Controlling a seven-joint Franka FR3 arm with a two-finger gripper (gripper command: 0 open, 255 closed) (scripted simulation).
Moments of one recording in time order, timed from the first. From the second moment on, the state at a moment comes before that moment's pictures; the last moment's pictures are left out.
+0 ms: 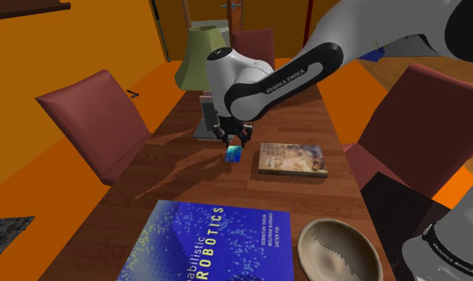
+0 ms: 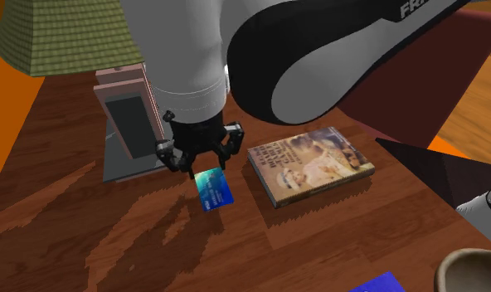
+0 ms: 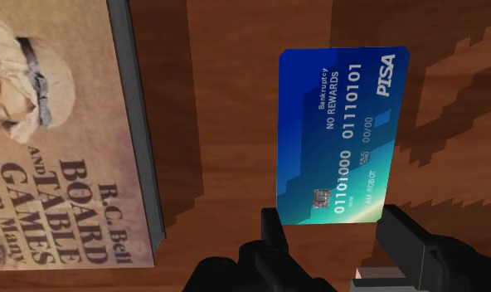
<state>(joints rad) 0.02 0.41 0.41 -1.77 -0.36 2.14 1.43</state>
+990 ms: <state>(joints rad) 0.01 0.33 0.43 -1.66 -0.31 1.97 1.37</state>
